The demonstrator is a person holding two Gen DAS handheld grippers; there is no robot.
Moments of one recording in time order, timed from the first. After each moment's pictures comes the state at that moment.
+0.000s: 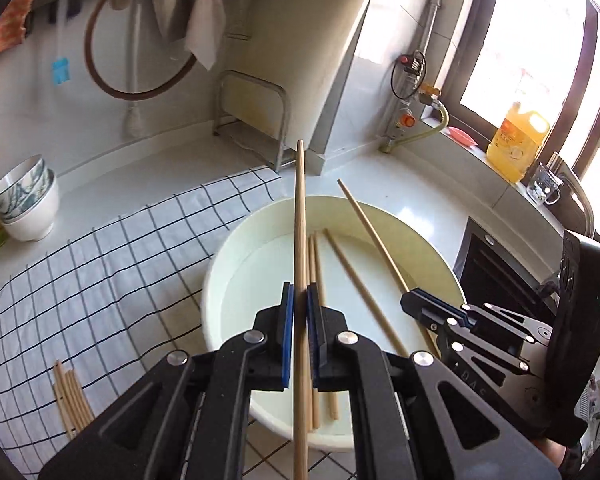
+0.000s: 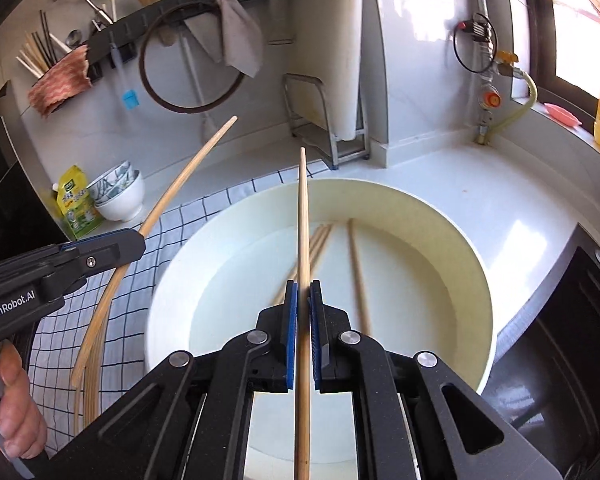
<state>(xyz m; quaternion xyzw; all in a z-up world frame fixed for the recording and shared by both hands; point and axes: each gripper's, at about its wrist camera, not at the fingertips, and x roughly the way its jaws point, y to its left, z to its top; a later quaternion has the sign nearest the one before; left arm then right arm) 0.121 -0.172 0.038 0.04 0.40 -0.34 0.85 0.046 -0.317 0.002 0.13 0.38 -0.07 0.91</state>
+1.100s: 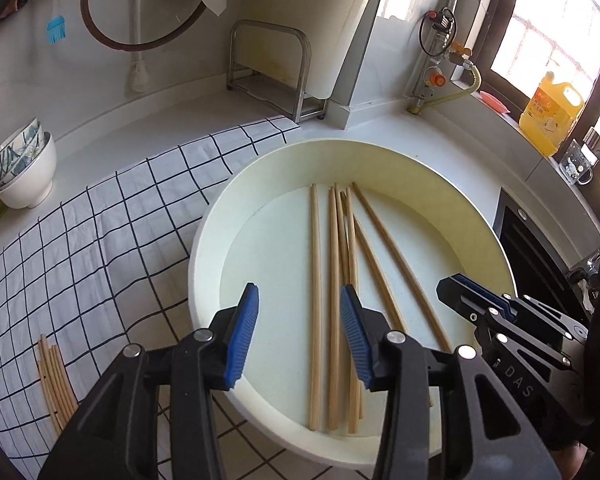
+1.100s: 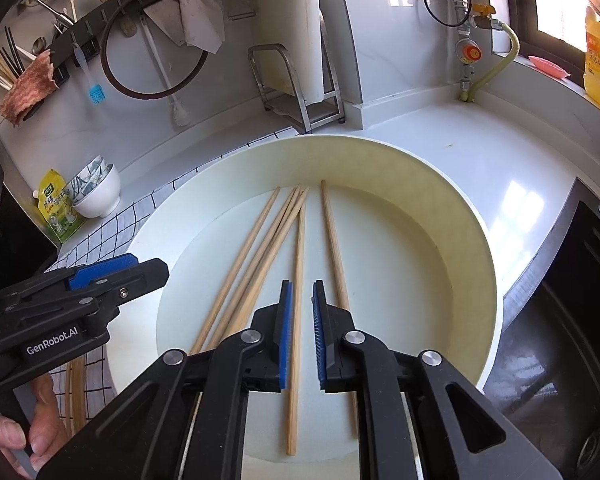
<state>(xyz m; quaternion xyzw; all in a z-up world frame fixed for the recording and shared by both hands) 0.127 -0.179 -0.009 0.06 0.45 -0.29 0.84 0.041 -0.326 -0.021 0.16 0.40 -0.08 0.90</state>
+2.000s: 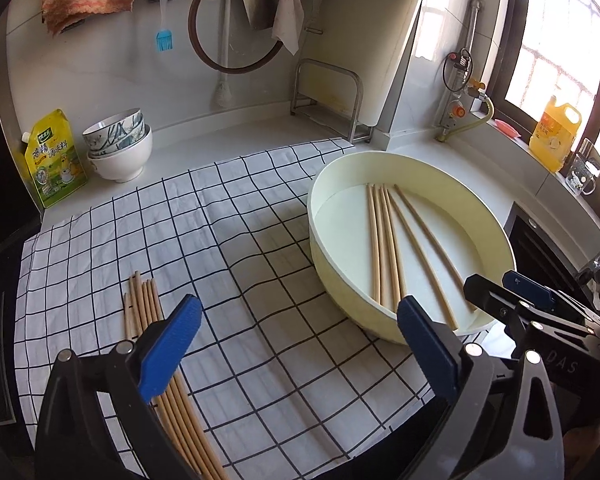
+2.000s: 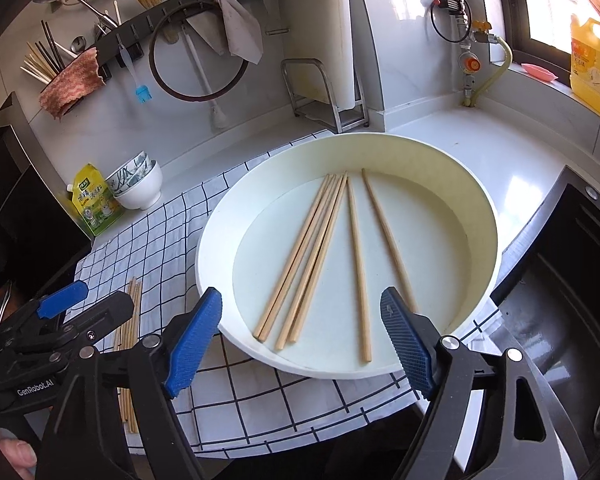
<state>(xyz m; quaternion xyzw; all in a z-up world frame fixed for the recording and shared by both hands) 0.054 -0.072 0.024 0.05 0.40 -0.23 0.89 -0.017 -0.261 0.012 0.18 0.38 -0.07 0.90</state>
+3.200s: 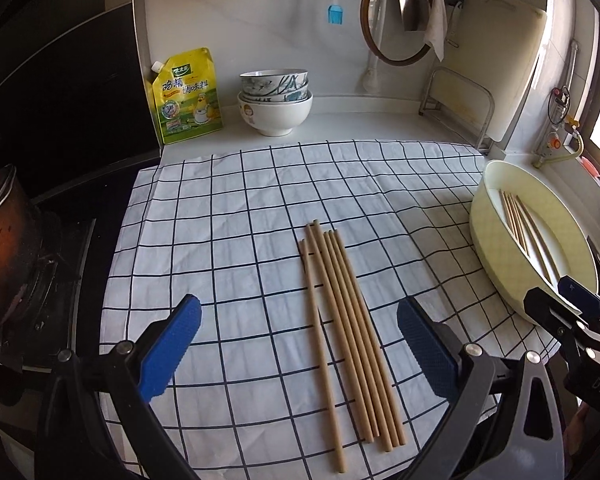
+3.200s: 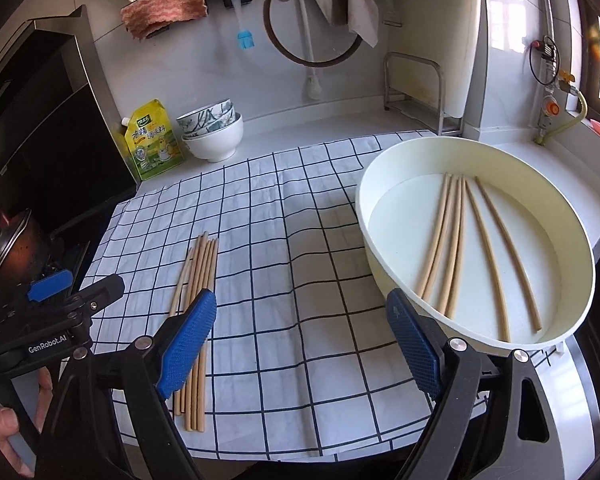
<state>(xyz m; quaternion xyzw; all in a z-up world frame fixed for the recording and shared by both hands) 0.063 0.085 -0.004 0.01 0.42 -0.07 0.90 0.016 -0.125 0.004 0.09 0.39 0.01 0.91</state>
